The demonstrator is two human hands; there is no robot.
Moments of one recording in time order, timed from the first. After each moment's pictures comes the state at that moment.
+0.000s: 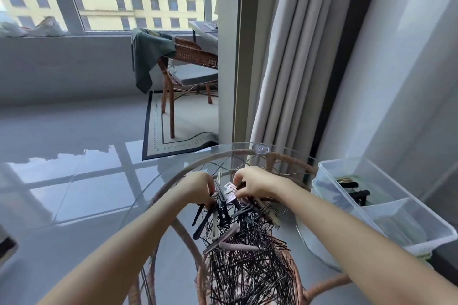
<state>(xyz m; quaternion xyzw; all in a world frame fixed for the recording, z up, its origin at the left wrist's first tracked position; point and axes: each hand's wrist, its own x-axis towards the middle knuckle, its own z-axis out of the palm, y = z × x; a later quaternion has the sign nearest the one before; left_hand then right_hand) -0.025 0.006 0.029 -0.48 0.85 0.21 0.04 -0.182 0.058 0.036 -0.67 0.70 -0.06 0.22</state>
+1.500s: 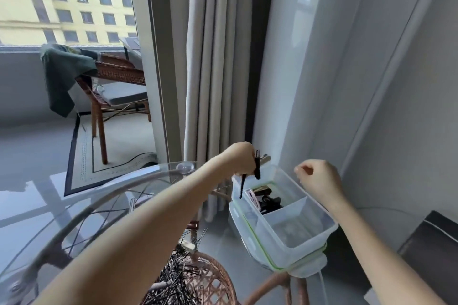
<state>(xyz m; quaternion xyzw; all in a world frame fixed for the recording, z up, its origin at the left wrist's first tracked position) -0.263 0.091 0.127 -0.28 0.92 0.25 -0.02 -0.382 0.236 0.081 -0.37 0.86 -0.34 -0.06</state>
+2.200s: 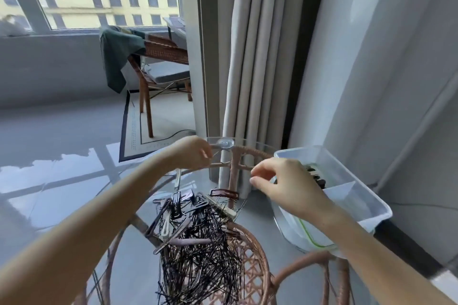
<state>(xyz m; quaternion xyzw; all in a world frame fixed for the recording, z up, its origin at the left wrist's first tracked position) -0.096 0.030 0.102 -0.37 0.90 0.23 -0.01 -0.240 0.205 0.088 -0.61 0.72 -0.32 0.09</state>
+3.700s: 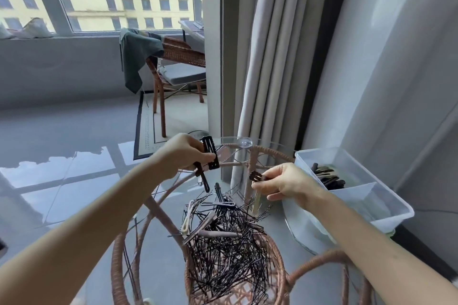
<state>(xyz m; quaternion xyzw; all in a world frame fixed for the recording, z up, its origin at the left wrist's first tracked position) -0.032 0.037 0.107 -0.46 0.73 0.47 -0.16 -0.233 0.164 0.057 -0.43 0.68 -0.40 0.44</state>
